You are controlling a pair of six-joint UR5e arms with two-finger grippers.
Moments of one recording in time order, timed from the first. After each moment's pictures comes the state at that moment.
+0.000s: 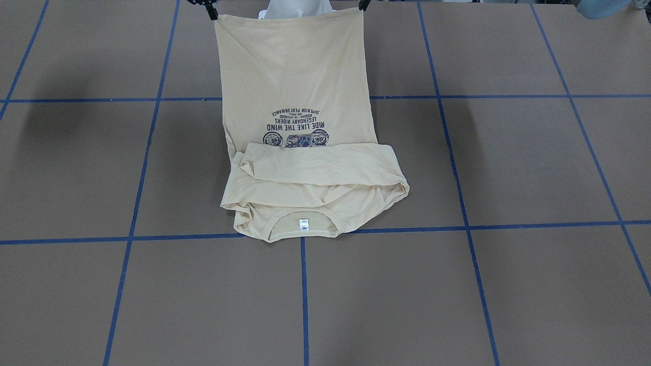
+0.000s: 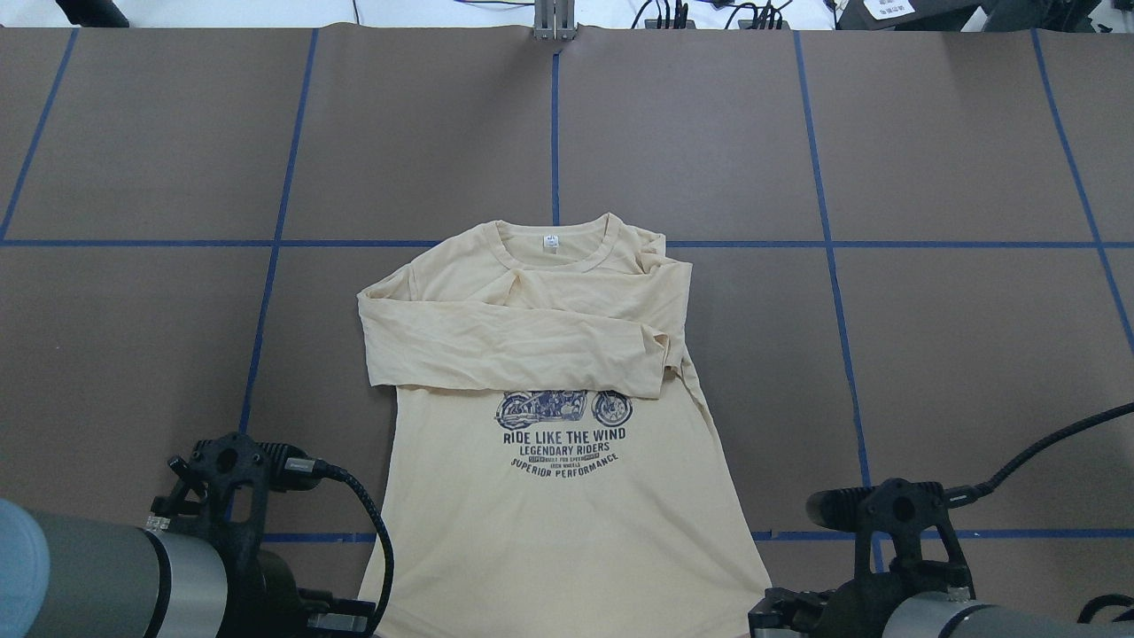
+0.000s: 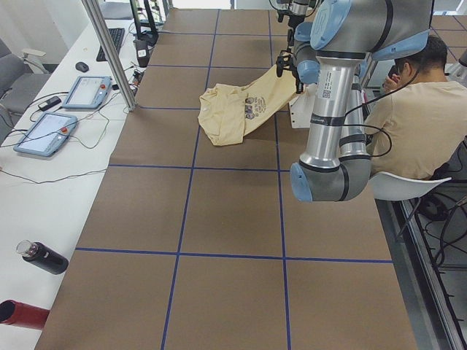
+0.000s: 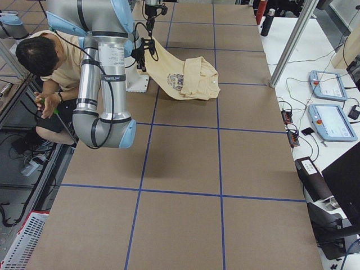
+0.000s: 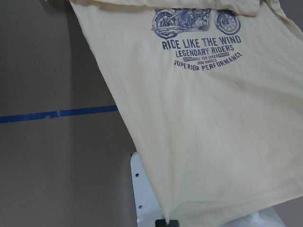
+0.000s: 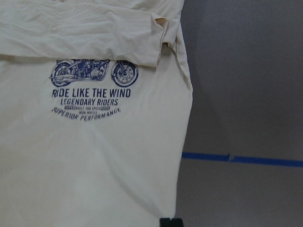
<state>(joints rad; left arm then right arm) -0.16 -1.88 -2.48 -1.37 -1.79 -1.41 0.02 -1.34 2.56 -1.88 1.42 1.52</state>
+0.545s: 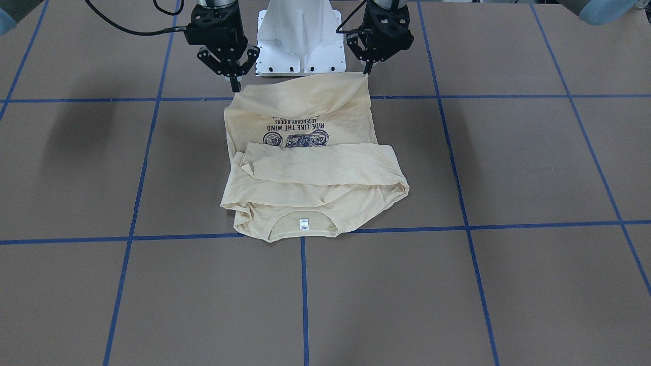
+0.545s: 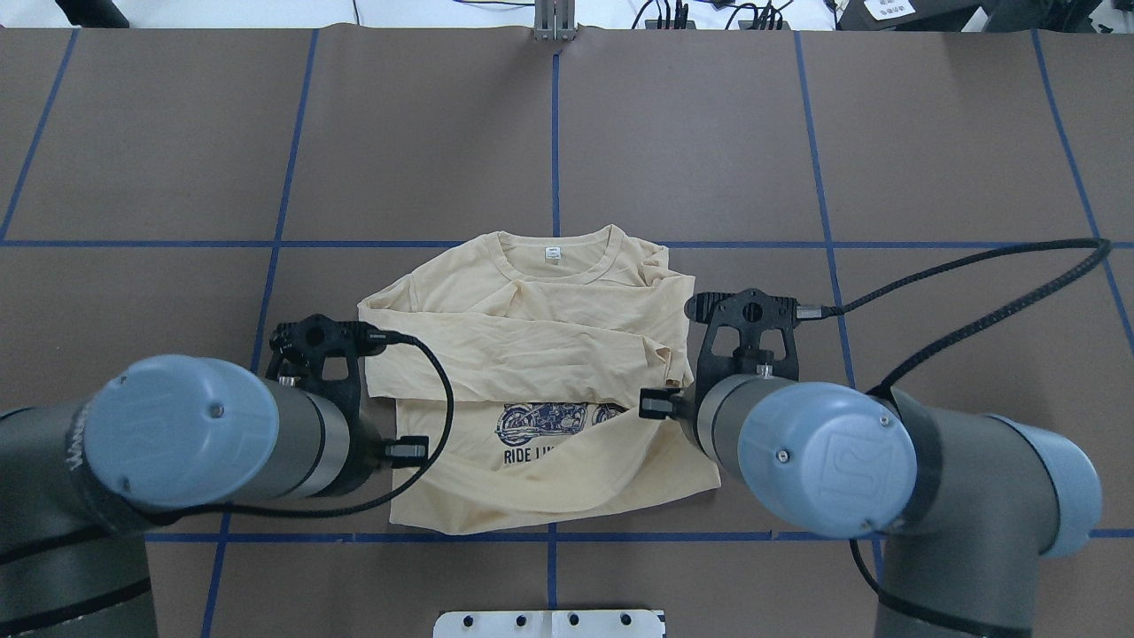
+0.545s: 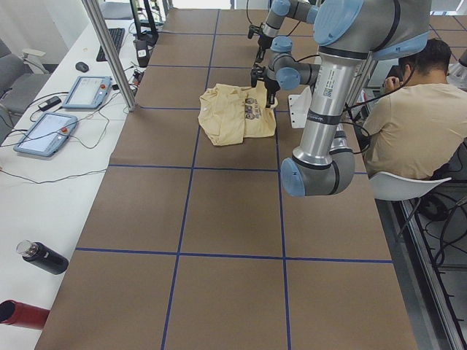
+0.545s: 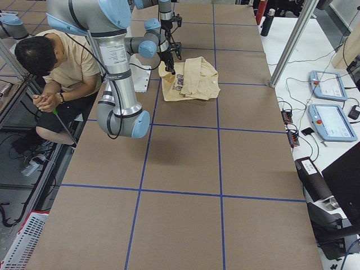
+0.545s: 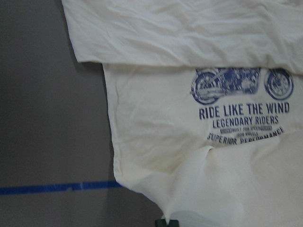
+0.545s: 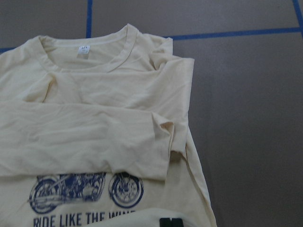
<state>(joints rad) -0.35 -1.97 -2.23 -1.39 -1.71 -1.35 0.32 -1.14 2.20 -1.78 1.44 1.43</state>
